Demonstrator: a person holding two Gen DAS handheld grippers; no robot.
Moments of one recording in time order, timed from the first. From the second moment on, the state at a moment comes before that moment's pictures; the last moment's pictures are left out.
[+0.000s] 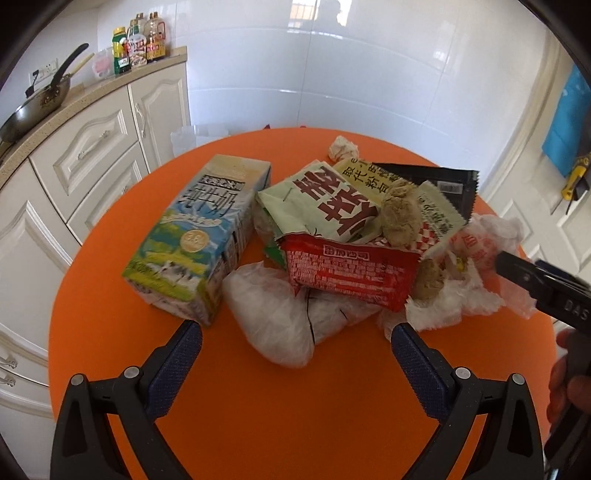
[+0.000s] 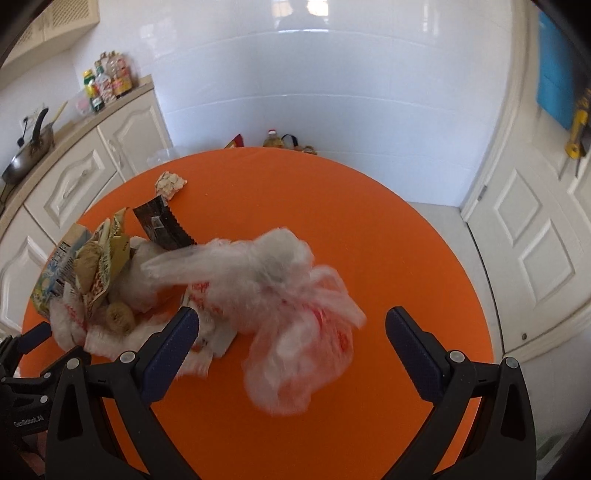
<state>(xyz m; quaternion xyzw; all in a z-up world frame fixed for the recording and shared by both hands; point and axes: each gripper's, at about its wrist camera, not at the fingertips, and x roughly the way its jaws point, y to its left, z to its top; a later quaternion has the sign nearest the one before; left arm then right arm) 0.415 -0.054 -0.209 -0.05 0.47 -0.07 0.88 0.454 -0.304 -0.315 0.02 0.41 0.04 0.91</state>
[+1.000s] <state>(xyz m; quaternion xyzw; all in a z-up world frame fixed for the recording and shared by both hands) 0.640 -0.183 -0.212 0.03 0.46 -0.17 0.87 0.449 -0.306 -0.327 0.05 0.42 0.07 0.90</state>
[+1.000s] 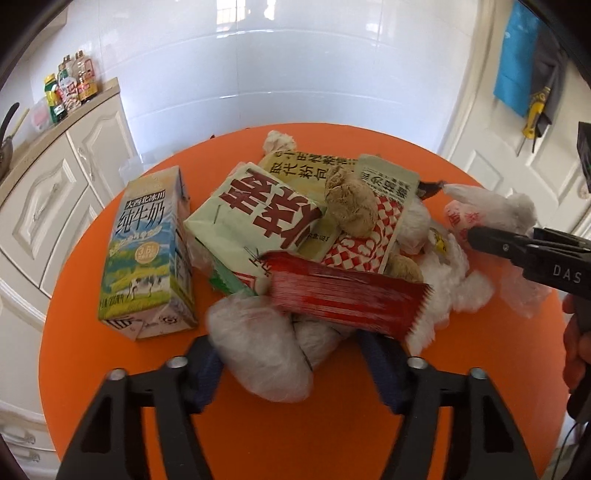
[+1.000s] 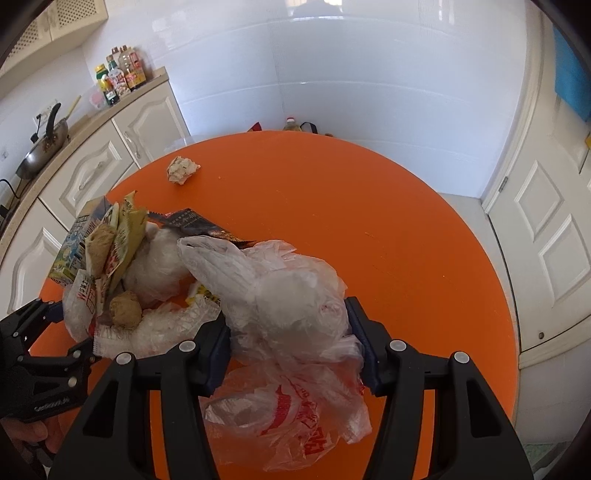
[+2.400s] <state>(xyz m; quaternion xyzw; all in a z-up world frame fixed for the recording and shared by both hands) 0.582 -0.084 -0.236 -0.05 0.42 -0.21 0.88 0.438 -0.309 -0.325 0.05 0.43 0.09 0.90</state>
